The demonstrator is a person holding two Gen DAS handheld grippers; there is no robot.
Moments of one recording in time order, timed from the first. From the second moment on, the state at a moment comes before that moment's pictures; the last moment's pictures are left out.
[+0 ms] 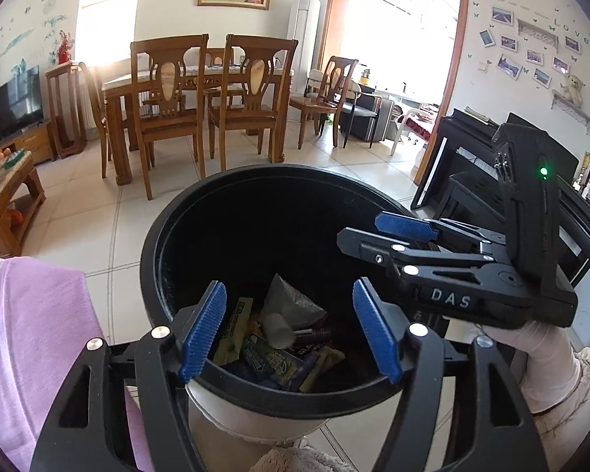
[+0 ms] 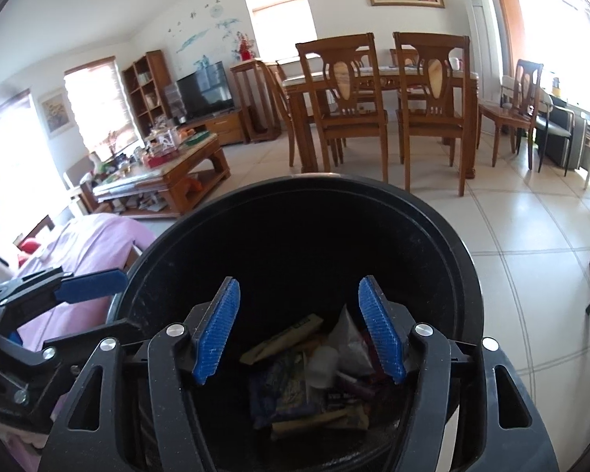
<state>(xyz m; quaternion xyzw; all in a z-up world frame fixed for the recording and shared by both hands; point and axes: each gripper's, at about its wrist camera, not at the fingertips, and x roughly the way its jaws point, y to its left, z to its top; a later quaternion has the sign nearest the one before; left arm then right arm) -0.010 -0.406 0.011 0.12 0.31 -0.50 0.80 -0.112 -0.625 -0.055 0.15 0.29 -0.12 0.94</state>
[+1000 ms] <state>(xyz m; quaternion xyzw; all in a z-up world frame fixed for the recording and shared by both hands) 0.060 -0.091 0.008 0.06 0.38 -0.19 0.90 0.039 -0.374 0.011 0.06 0.31 0.08 0.95</state>
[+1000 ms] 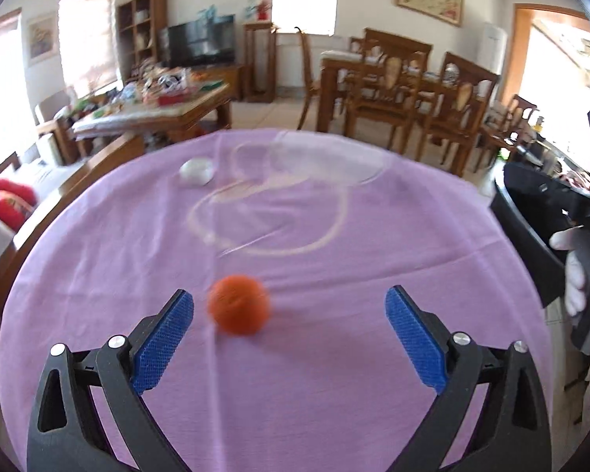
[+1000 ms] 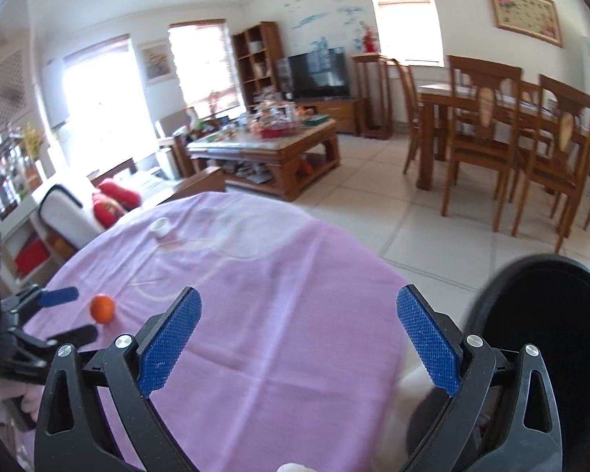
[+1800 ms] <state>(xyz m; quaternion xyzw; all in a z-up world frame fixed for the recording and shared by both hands) 0.082 -0.011 0.006 -0.06 0.36 -0.15 0.92 0.165 -0.175 0.005 -0.08 0.36 0.20 0.91</state>
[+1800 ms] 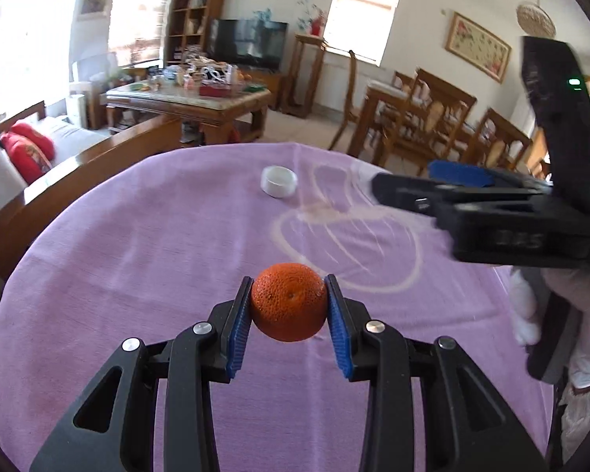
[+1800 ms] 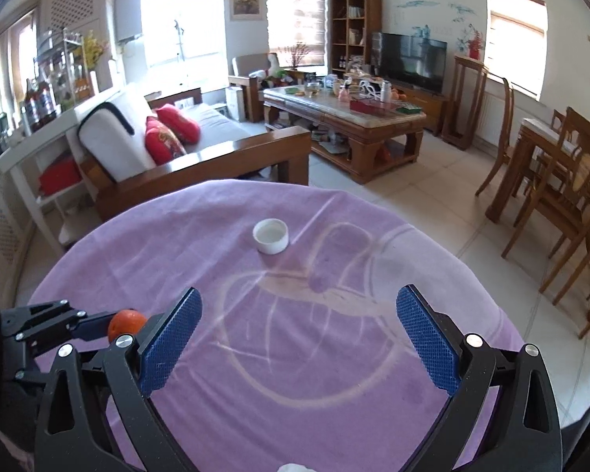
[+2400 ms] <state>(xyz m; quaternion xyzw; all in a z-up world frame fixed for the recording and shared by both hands) 0.086 0.014 0.008 -0.11 0.35 -0.15 0.92 0.270 -0.111 -0.054 -0.09 0.44 0.20 0.87</state>
